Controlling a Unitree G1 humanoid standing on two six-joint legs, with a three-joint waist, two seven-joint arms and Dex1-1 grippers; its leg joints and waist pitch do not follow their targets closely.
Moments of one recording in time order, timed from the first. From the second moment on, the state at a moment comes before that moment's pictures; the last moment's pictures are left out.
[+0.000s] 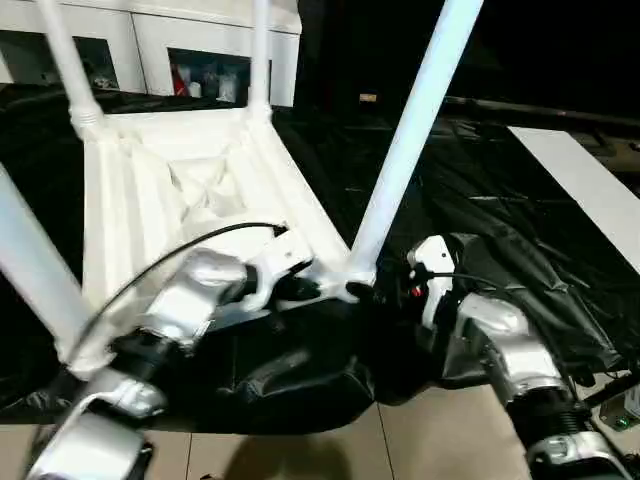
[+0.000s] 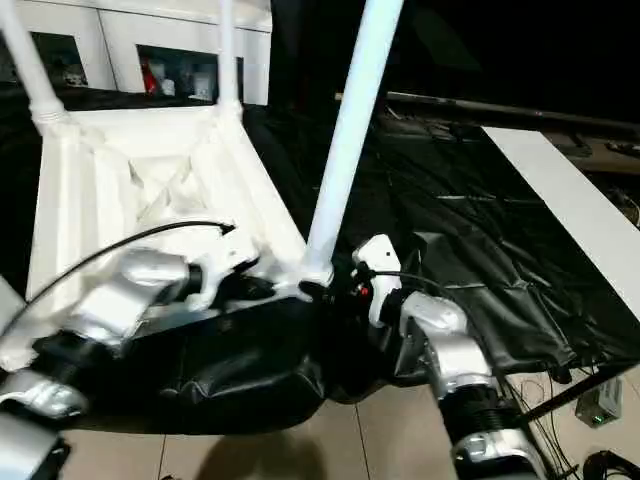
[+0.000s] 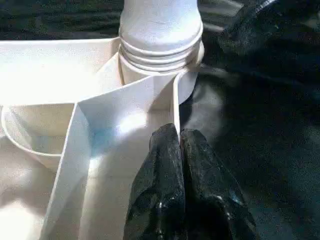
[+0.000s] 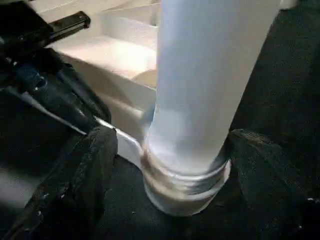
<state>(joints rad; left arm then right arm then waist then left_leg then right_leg) -0.59 0.39 -0.34 0.44 0.04 0.31 -1.07 -0.41 -0.25 0.09 0.53 0.19 0.04 0.89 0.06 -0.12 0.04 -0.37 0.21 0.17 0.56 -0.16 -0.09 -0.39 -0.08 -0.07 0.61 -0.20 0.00</state>
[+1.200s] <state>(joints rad) -0.59 0.33 -0.33 0.45 0.05 0.35 -1.00 -0.44 -0.12 0.08 0.66 0.16 0.03 0.60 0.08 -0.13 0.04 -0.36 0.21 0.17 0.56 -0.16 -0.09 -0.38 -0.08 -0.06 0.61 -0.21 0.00</state>
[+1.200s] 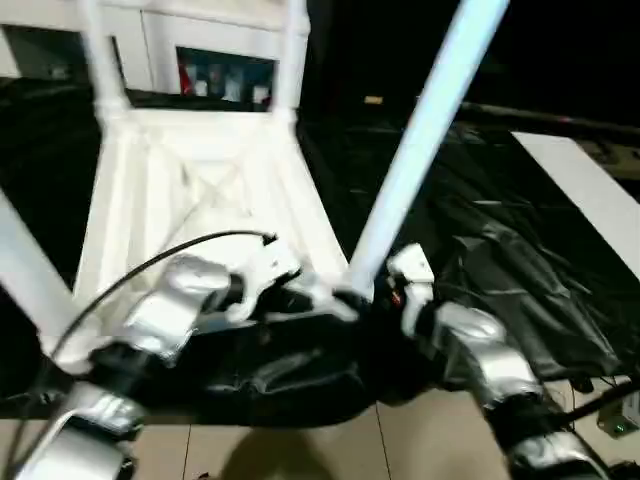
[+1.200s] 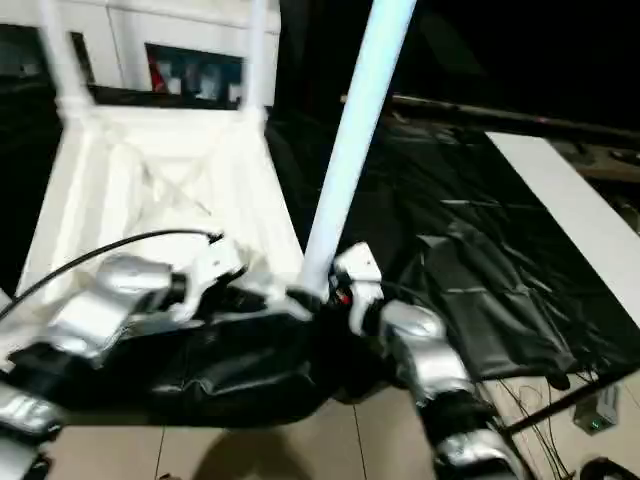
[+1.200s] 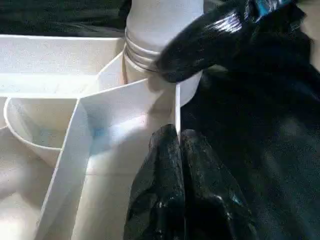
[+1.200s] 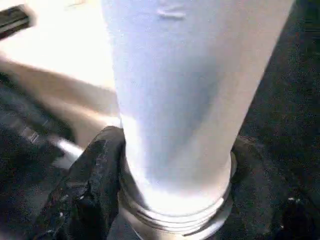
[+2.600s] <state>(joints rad) -0.62 0.42 -0.36 0.44 0.04 0.30 -1.14 -0.42 -0.27 0.14 0.60 0.18 0.00 0.95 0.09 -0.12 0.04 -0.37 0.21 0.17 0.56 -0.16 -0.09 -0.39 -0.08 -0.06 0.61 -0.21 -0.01</state>
